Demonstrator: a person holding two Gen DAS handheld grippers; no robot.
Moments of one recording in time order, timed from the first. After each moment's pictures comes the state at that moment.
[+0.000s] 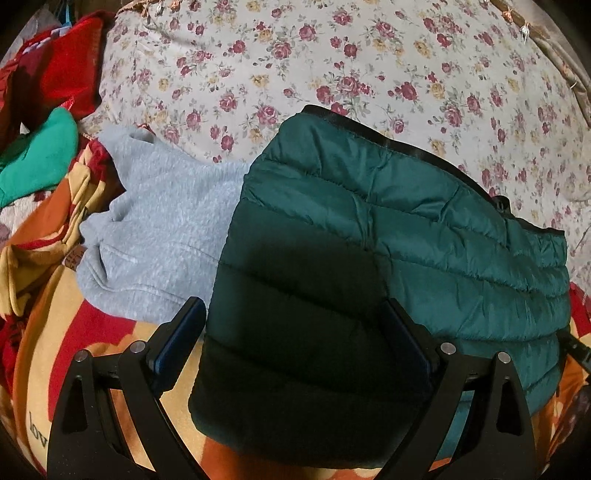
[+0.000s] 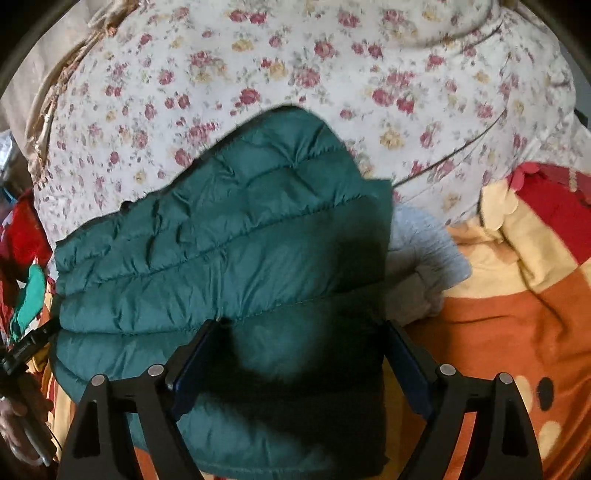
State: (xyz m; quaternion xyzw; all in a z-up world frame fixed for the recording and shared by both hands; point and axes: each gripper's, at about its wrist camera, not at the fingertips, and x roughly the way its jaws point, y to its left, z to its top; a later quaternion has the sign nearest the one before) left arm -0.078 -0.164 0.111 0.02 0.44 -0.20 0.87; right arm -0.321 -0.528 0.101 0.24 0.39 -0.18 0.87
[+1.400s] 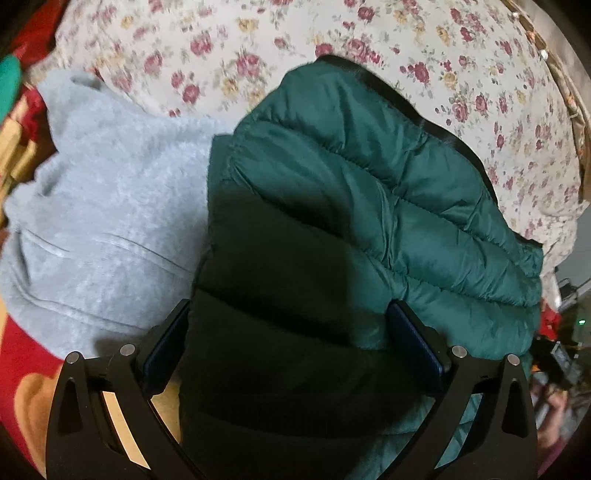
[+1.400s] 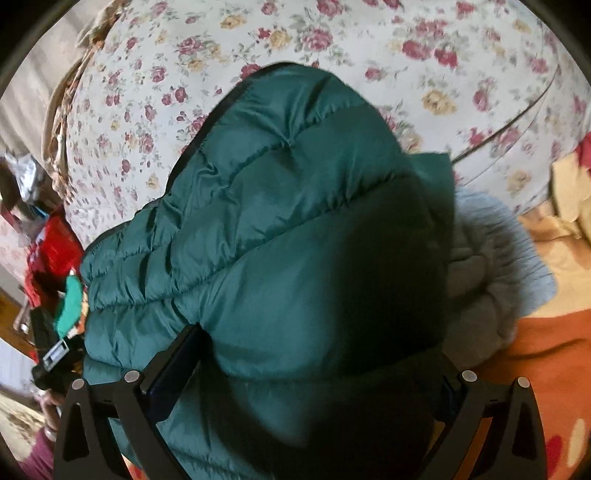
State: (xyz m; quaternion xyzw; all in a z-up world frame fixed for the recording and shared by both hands) left arm -0.020 -0.164 0.069 -0.06 0.51 -0.29 0.81; right arm -0.281 -0.559 0.061 0.32 0.39 -0.07 0.86
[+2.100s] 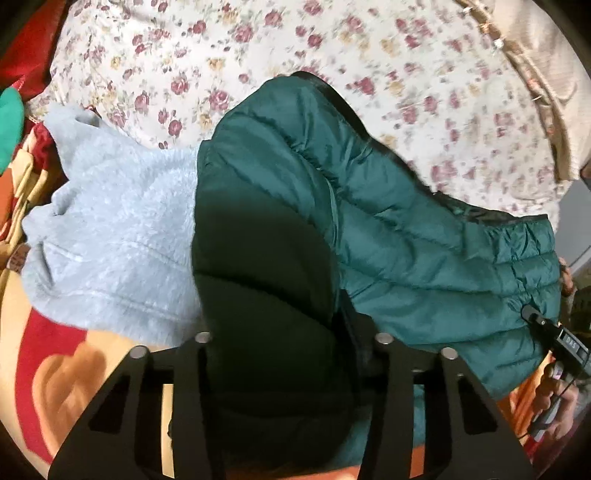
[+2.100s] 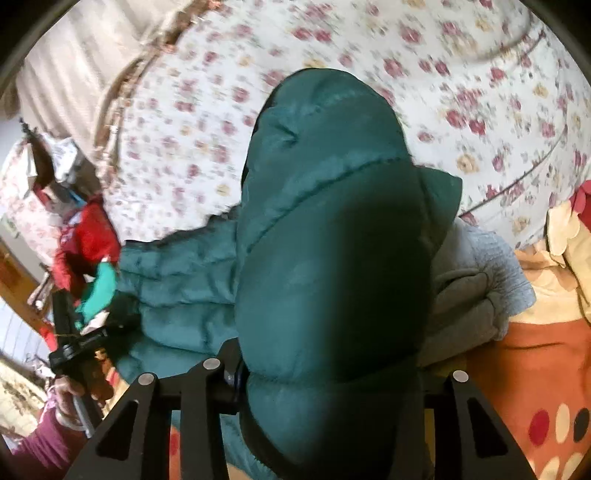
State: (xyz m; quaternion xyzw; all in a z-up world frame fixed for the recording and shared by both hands) left arm -0.073 -0.159 0.118 -0.04 0.47 -0.32 0.82; right arm -0.317 -0.514 0.128 0.28 0.34 -0.03 0.90
